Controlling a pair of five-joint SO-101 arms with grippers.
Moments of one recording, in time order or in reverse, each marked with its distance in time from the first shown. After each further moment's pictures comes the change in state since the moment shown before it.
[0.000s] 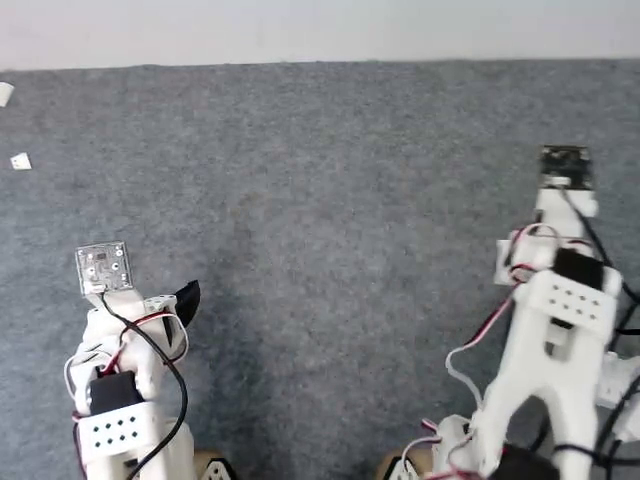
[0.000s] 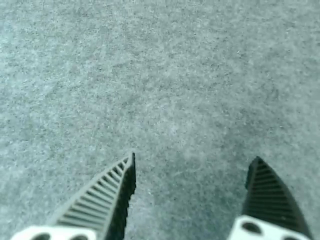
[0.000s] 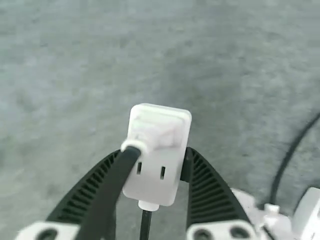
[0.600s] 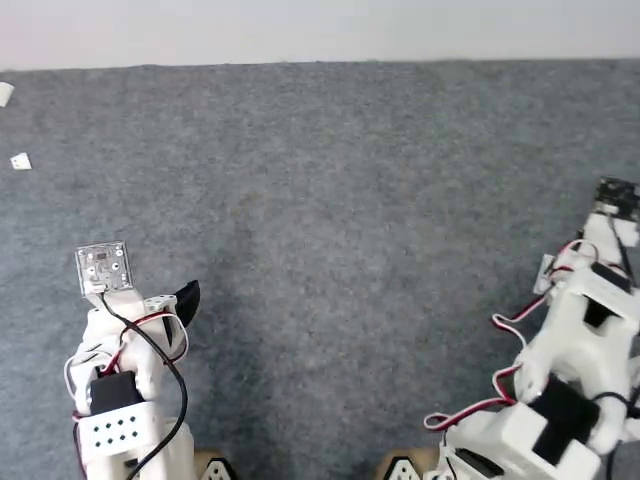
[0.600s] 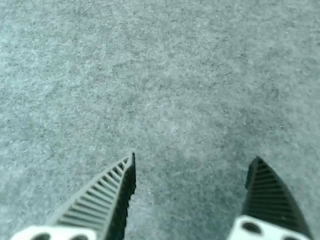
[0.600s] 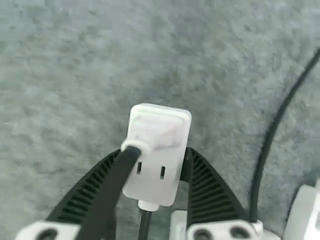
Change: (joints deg) left arm 0.0 0.0 0.0 0.0 0.0; right arm 11.1 19.8 0.0 -18.2 0.2
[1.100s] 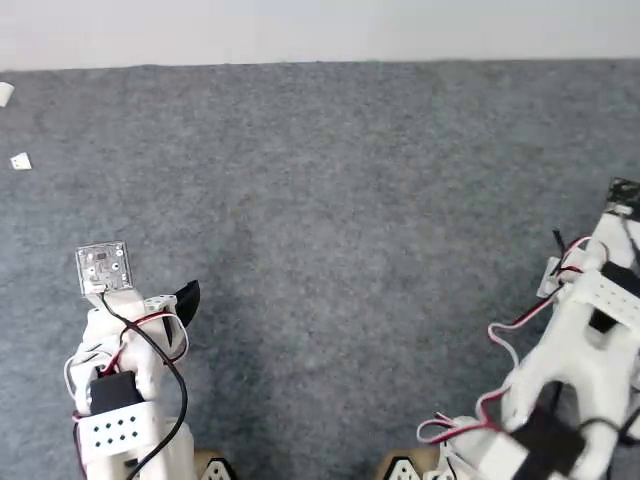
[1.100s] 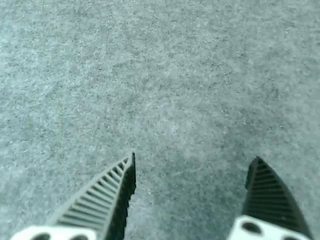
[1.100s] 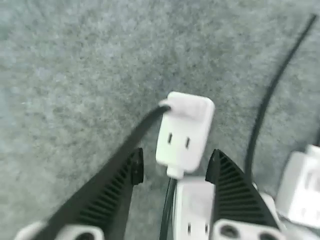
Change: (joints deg) left arm 0.0 0.0 0.0 -0.2 -0.1; right arm -0.2 -11.2 -0.7 14.0 -2.4
